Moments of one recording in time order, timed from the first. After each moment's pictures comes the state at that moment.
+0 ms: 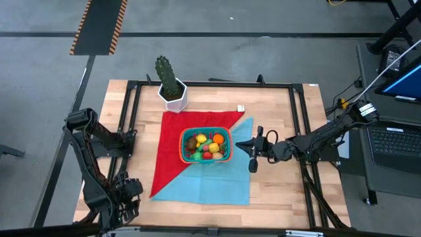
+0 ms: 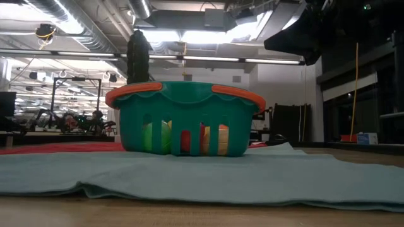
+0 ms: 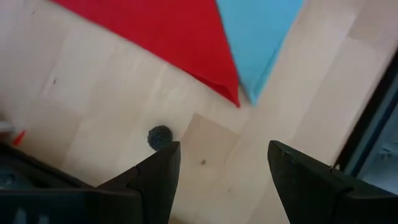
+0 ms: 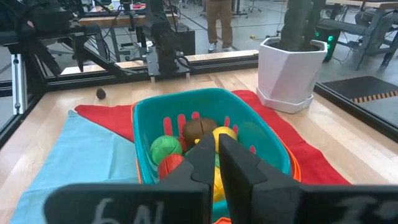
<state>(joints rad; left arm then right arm) -1.22 1.57 1.10 -1.07 -0.32 -1.70 0.41 1.24 0.44 0.58 0.64 0.17</state>
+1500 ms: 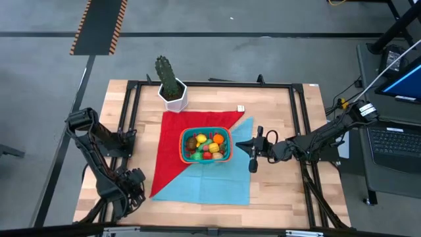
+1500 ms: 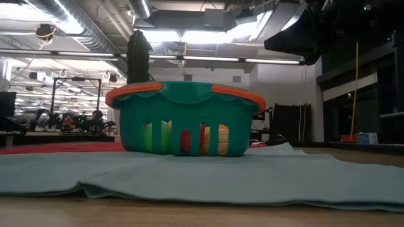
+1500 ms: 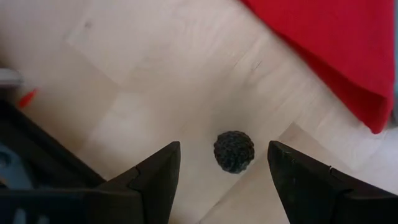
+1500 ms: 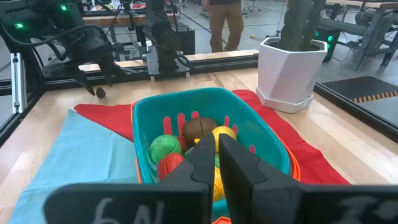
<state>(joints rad) -1.16 1.57 0.83 -0.92 -0.19 -1.87 0.41 1.24 0.44 0.57 0.64 0.17</state>
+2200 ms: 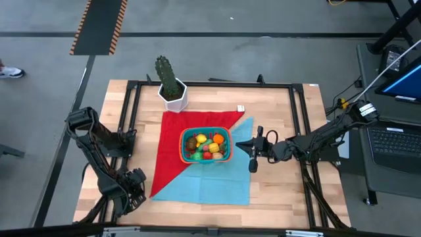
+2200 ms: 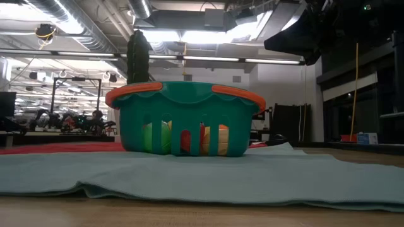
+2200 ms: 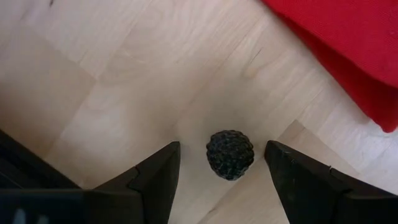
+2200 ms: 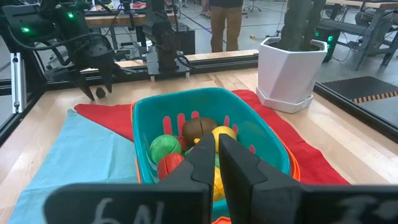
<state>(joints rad) -1.16 1.56 0.75 -0.78 -0.17 -1.88 0.41 1.24 0.44 0.57 0.64 0.17</state>
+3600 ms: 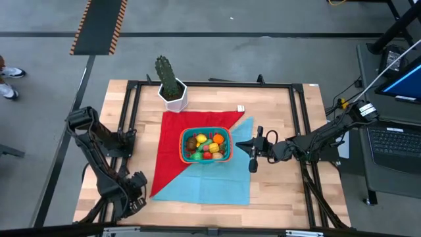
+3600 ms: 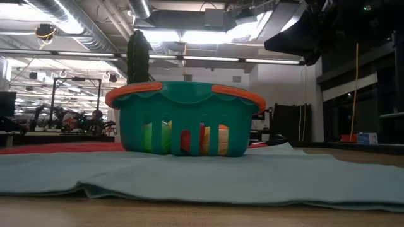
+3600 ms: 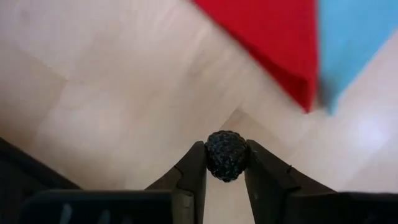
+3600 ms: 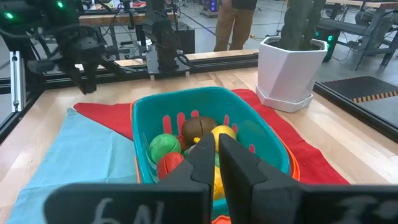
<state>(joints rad) -1.14 1.55 0.84 -0.83 -0.17 -1.82 0.41 1.24 0.44 0.57 0.64 0.17</state>
